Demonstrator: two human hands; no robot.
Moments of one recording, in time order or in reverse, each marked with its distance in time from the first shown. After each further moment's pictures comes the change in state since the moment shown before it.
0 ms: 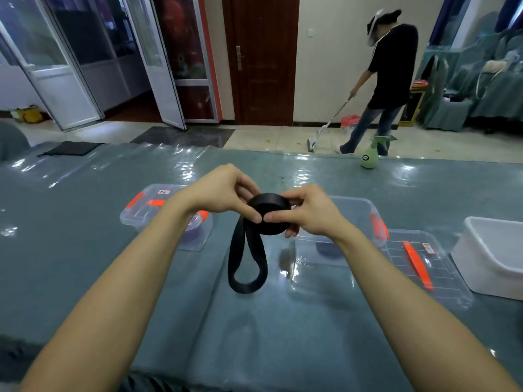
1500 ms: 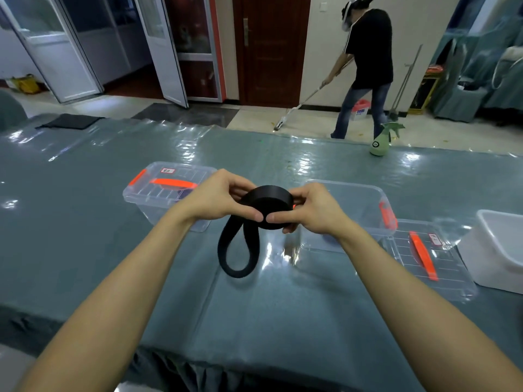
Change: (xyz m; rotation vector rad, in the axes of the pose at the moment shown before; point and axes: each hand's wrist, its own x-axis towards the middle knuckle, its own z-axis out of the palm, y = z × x) left_hand -0.023 -0.055 0.040 -0.373 0.119 0.085; right_hand 0.005 0.027 0.025 0.001 -0.061 0.068
